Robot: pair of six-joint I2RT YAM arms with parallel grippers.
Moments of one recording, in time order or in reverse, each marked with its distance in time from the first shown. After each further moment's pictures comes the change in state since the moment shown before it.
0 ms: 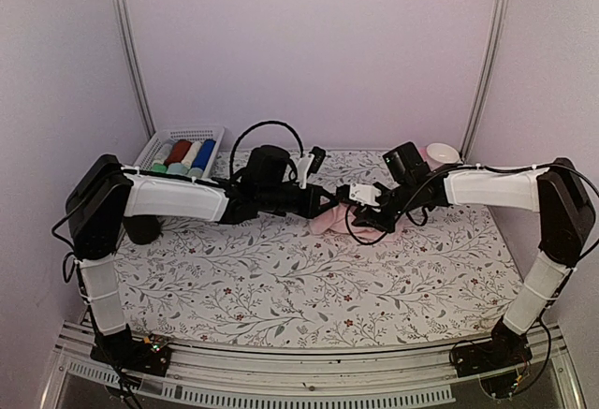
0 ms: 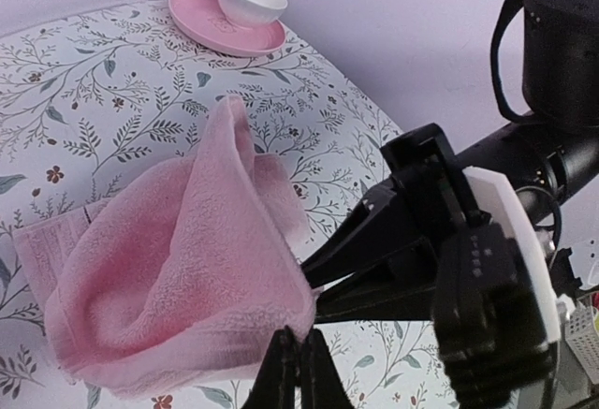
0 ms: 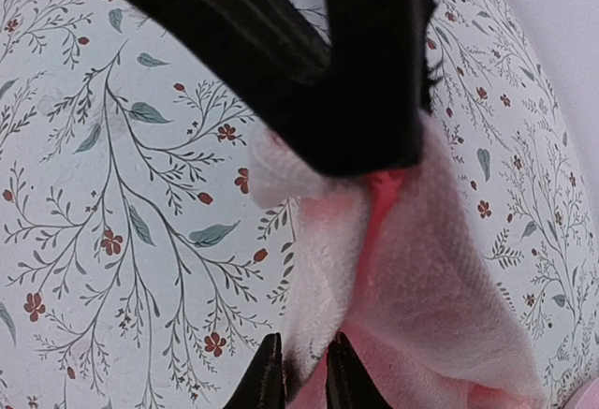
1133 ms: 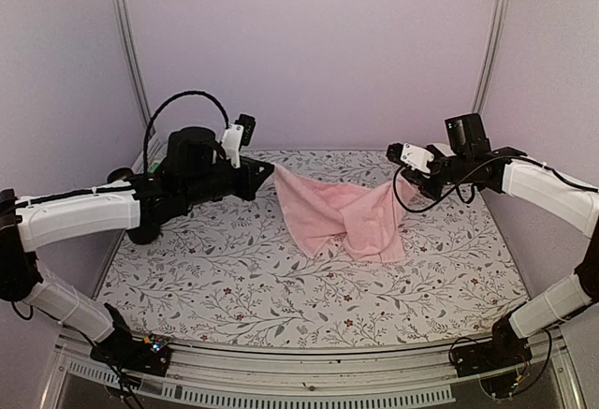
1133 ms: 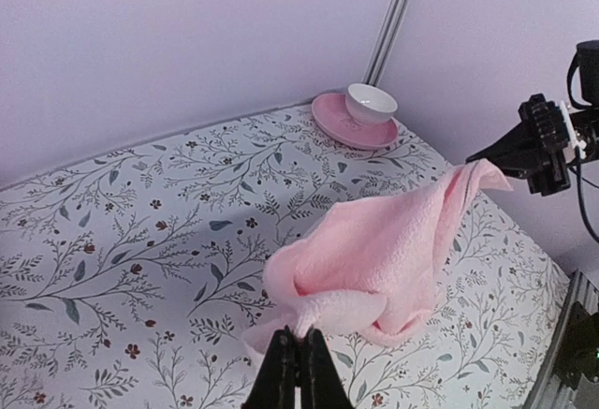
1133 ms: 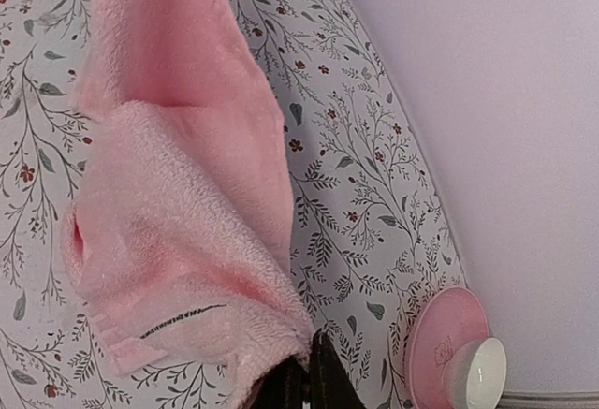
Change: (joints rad) left arm 0.050 -0.534 -0.276 -0.159 -0.347 0.142; right arm -0.221 -0.312 -0.036 -0.053 0.064 -0.100
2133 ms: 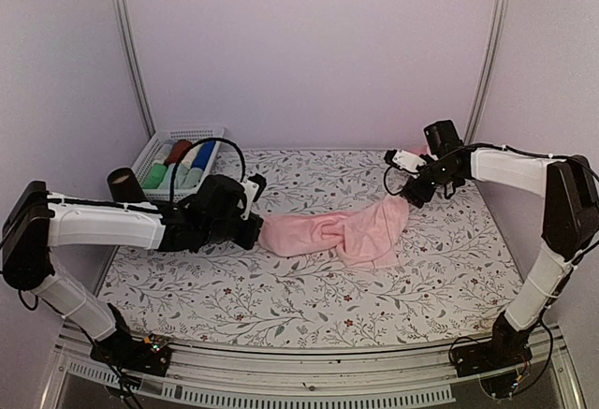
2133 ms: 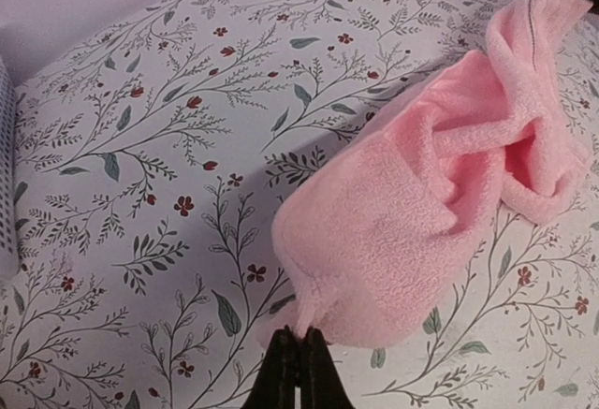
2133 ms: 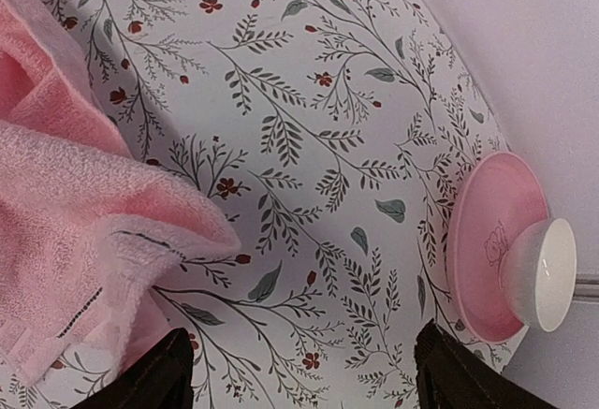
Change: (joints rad) left arm -0.064 0.098 -0.156 -0.127 -0.236 0.091; right arm -0.053 0.328 0.138 -0.046 0.229 0.176
